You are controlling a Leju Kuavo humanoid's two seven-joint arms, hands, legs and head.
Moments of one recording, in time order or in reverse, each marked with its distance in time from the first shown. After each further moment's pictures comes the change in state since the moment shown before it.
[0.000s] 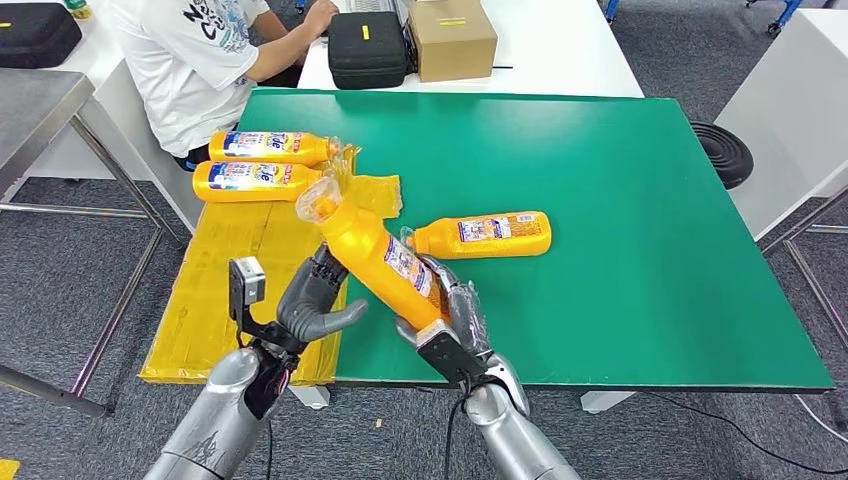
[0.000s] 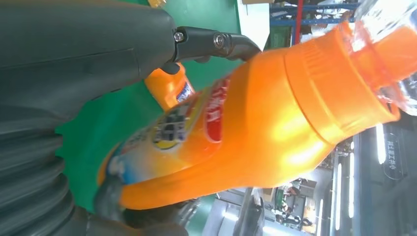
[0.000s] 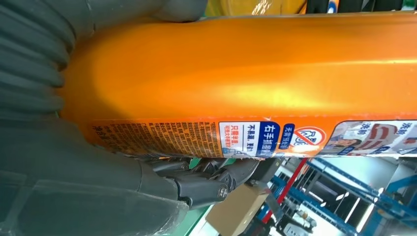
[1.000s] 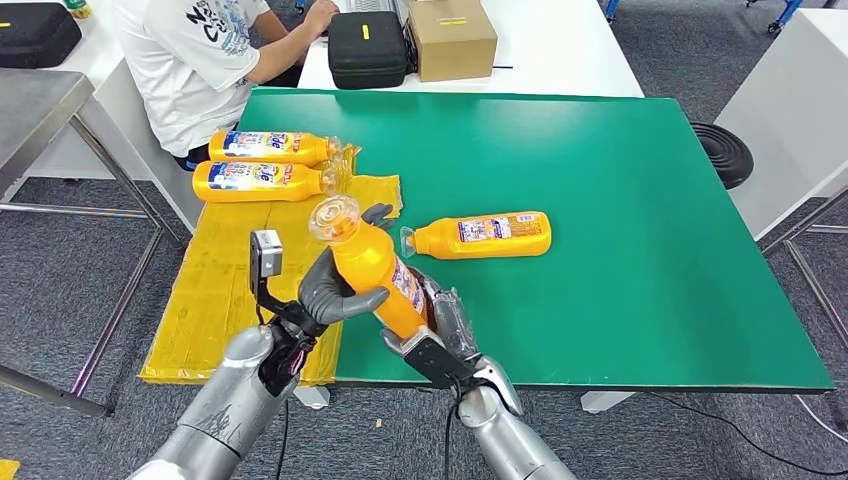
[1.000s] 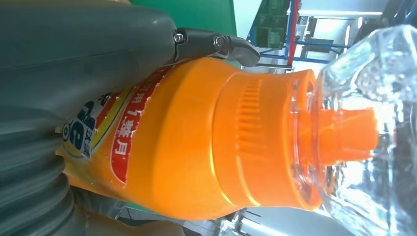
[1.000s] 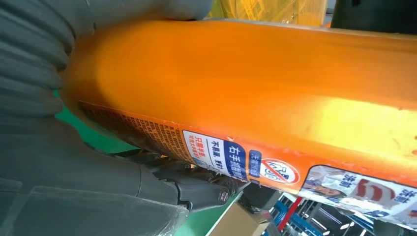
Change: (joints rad) left arm -0.098 -0.041 -0.041 0.077 0.093 -0.088 0.058; right arm -0.027 0.016 0.011 0.091 0.039 0.038 -0.003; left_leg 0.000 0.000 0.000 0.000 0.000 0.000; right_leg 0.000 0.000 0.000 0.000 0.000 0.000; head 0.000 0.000
